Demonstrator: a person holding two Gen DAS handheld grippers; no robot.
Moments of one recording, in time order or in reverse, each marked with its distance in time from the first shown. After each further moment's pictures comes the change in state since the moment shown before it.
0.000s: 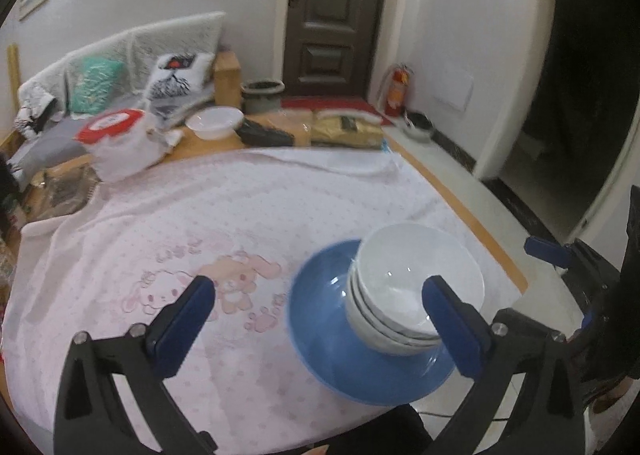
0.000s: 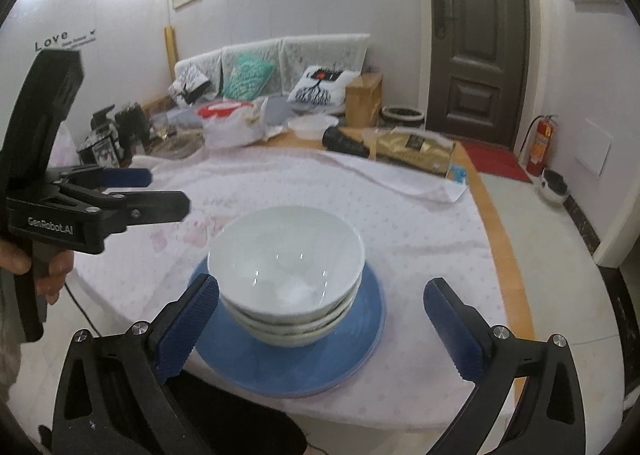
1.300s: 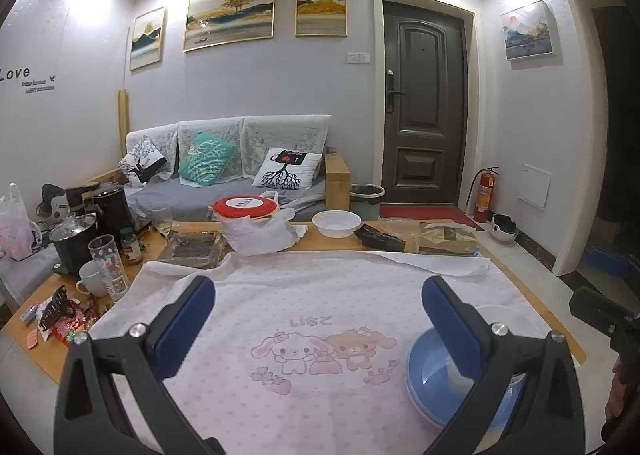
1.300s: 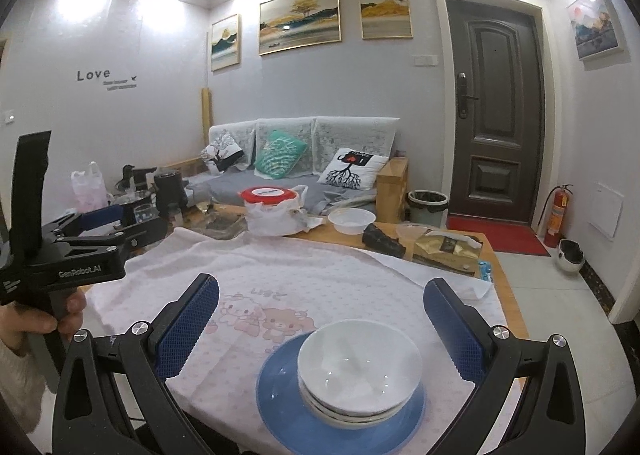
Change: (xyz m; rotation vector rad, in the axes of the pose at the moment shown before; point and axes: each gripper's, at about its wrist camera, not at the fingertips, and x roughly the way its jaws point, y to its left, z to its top) left arm -0.110 0.049 -0.025 -0.092 -0.398 0.351; right arm -0.047 0.054 0.044 -0.067 -0.269 0.089
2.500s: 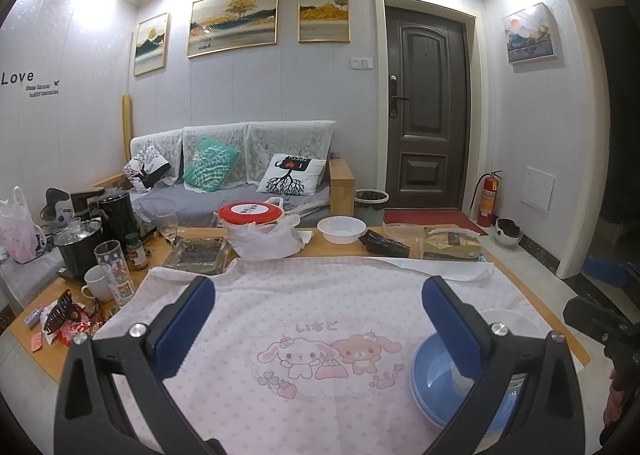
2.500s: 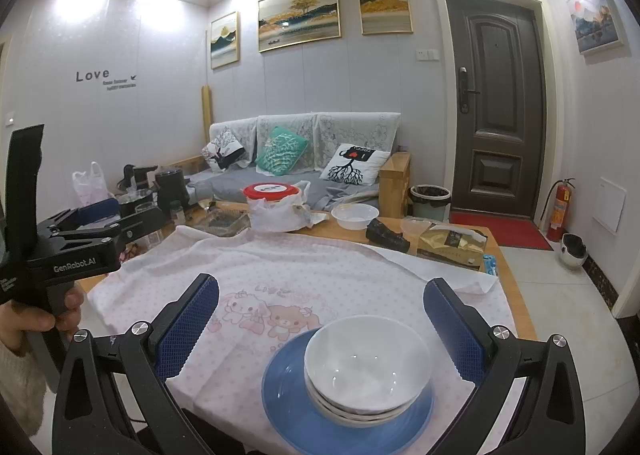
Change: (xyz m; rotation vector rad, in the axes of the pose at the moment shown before) left arm -0.004 -0.001 0.004 0.007 -0.018 0.019; right arm 0.005 0.001 -0.006 0.013 0.008 0.010
